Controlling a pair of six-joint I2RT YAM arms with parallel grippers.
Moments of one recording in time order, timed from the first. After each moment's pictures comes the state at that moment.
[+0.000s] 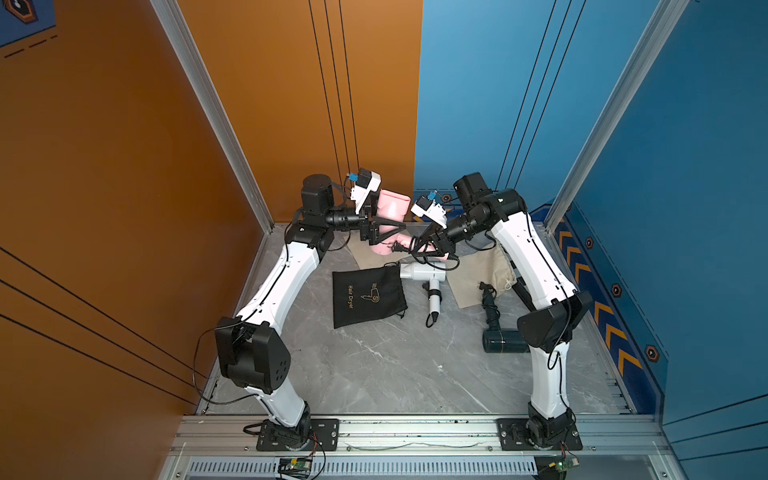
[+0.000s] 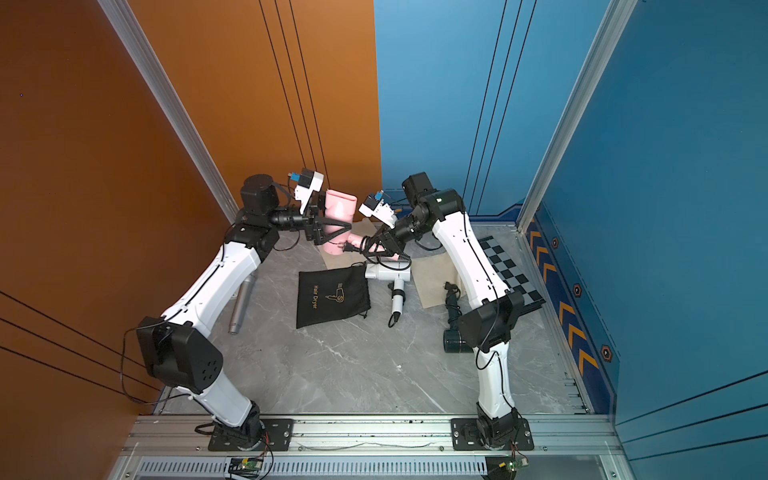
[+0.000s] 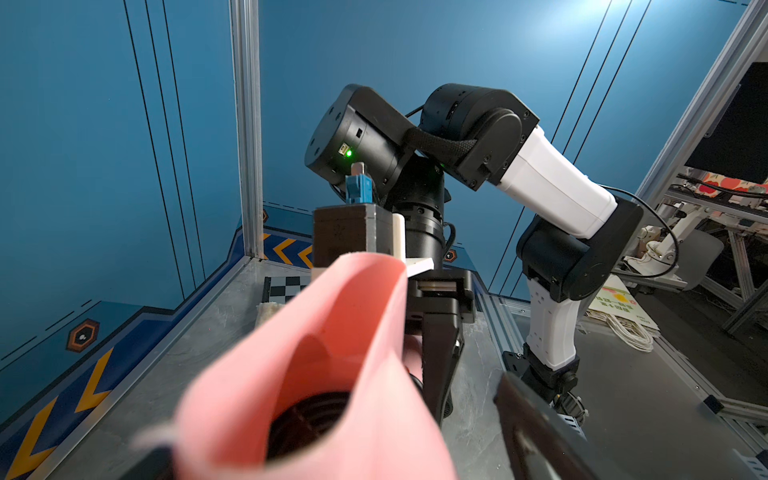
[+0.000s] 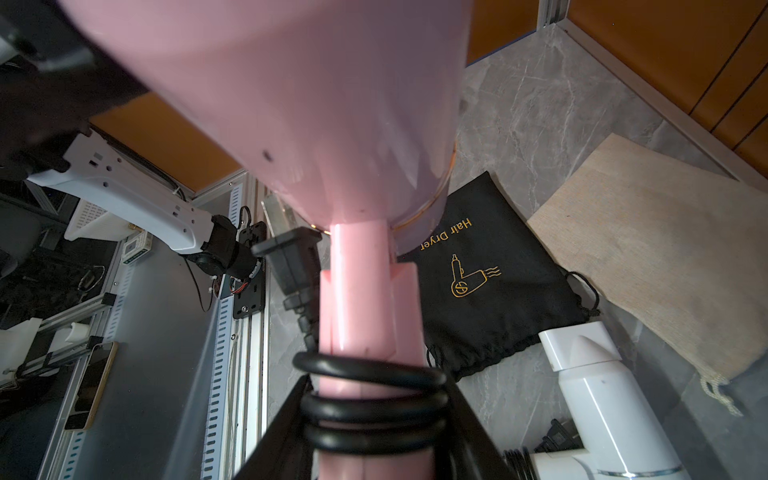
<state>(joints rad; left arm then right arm) -0.22 1.68 1.65 -0.05 1.24 -0.09 0.42 2.09 2.45 -1.39 -0.90 -0.51</state>
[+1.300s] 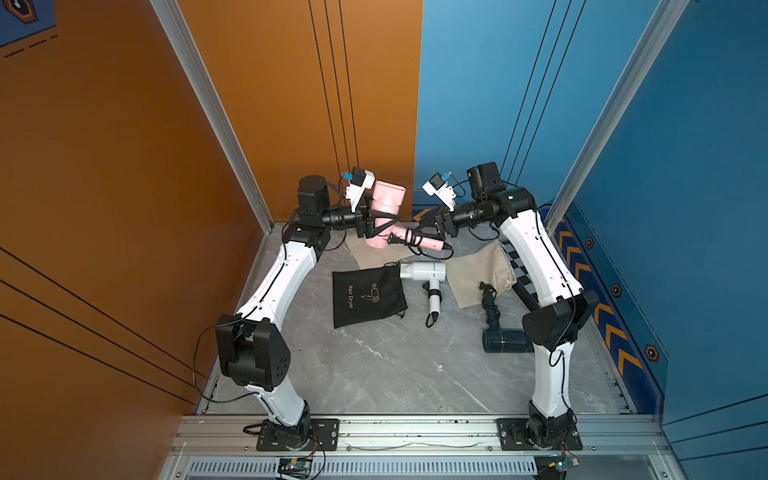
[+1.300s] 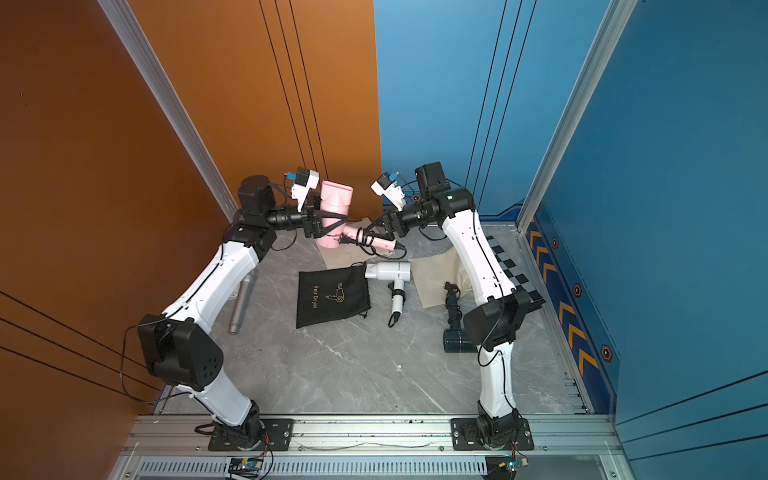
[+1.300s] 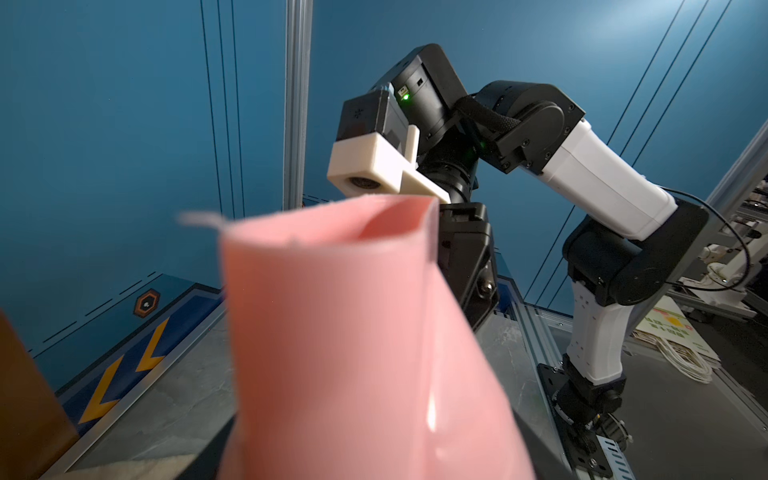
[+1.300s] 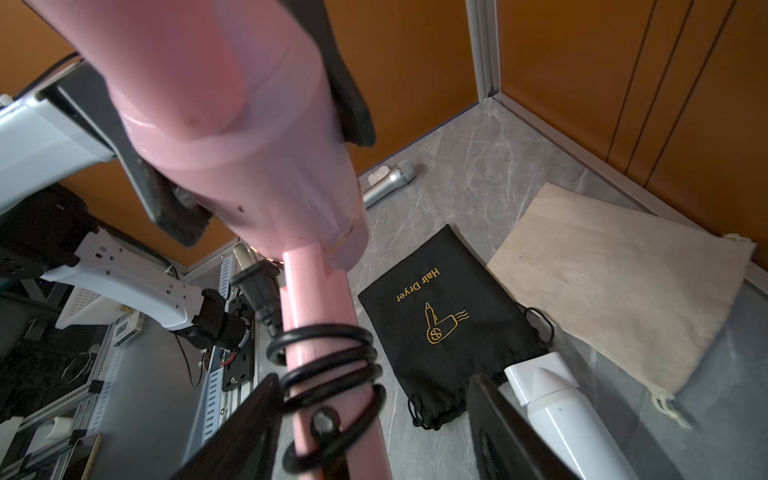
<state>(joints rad) -0.18 1.68 1.63 -0.04 1.14 -0.10 0.33 2.05 2.36 -1.06 -0.93 -0.21</state>
